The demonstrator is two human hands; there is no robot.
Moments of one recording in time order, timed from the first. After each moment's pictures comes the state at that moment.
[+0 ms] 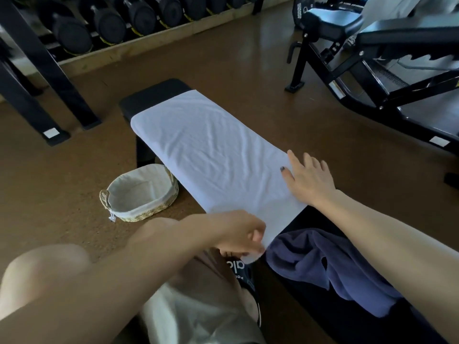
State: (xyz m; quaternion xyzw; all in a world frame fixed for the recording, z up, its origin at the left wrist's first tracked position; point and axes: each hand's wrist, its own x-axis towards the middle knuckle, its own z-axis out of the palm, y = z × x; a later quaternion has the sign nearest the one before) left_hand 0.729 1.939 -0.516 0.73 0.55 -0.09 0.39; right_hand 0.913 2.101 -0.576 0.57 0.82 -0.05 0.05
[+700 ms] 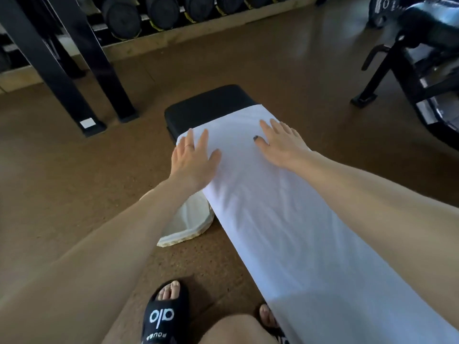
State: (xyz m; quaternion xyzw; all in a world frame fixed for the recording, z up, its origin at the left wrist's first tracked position) left_hand 0.437 2.100 -0.570 0.45 0.87 0.13 0.15; right_hand 0.597 2.271 -0.579 0.42 0.90 -0.11 0.03
